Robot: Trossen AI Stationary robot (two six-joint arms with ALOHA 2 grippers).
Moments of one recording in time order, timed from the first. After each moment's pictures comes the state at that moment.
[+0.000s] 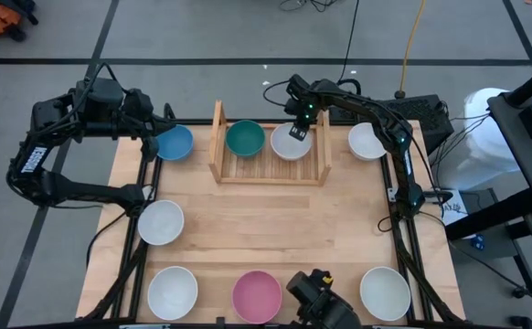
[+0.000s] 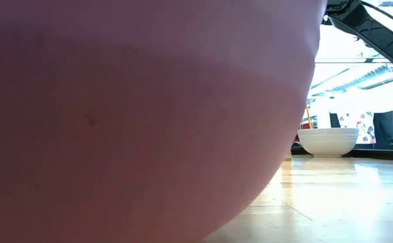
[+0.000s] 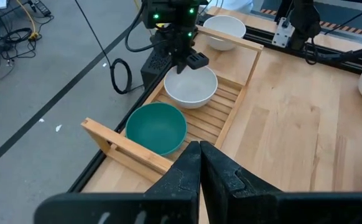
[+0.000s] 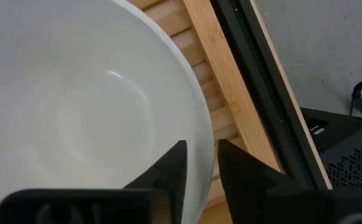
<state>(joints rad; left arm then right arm) 0.44 1.04 1.74 -1.31 -0.01 -0.01 -0.75 2.14 1.78 -0.97 -0.10 -0.28</state>
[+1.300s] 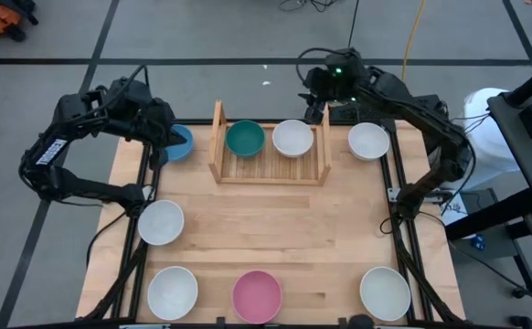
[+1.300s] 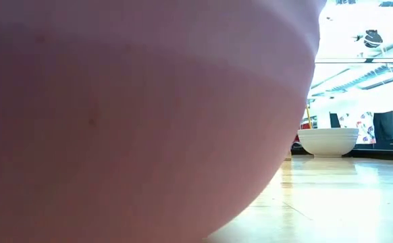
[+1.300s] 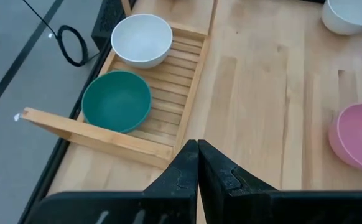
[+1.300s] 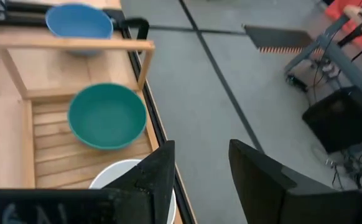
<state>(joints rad) 0.44 1.14 1.74 -1.42 0.16 0.15 -0.57 1.54 1.78 -0.81 0.06 -0.39</state>
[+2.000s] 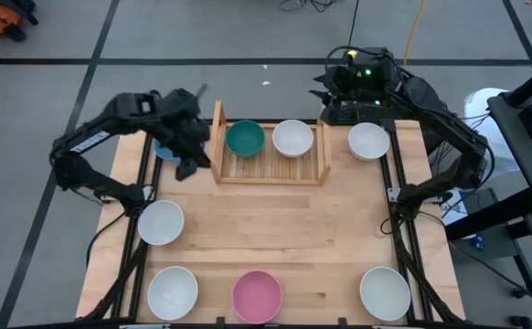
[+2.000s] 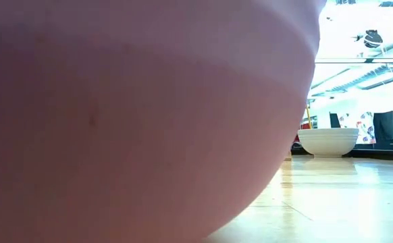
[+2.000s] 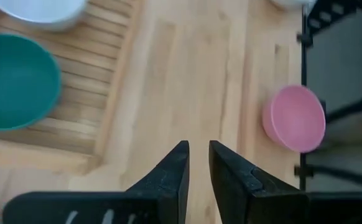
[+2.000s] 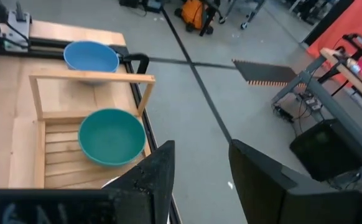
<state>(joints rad) 0.32 1.37 1.74 -1.42 0.37 0.02 -0.53 1.40 1.78 -0.81 0.06 -0.42</state>
